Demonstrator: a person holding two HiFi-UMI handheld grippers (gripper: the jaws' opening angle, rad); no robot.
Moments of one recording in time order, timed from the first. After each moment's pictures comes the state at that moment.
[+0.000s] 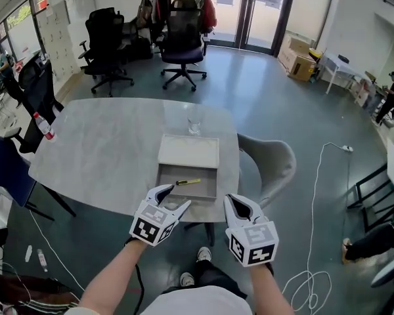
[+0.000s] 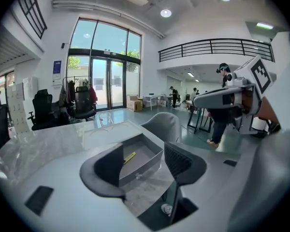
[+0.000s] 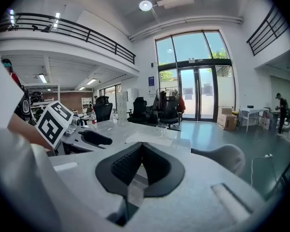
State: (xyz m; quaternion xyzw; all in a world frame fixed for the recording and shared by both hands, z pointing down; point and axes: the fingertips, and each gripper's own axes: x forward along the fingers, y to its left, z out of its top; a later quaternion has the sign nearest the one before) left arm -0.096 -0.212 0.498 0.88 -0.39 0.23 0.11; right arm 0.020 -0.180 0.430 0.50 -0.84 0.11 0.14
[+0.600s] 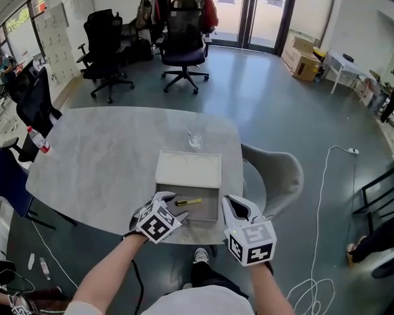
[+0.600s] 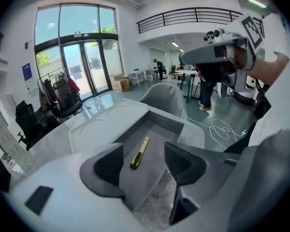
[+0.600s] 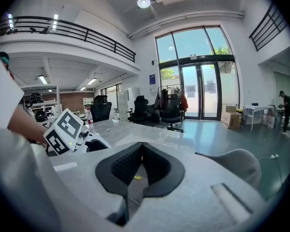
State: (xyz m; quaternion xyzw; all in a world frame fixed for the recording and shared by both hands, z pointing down) left arm -0.097 -0.288 0.568 0.86 -0.30 0.40 0.07; right arm 0.015 -0.272 0.448 0.49 -0.85 0.12 0.14
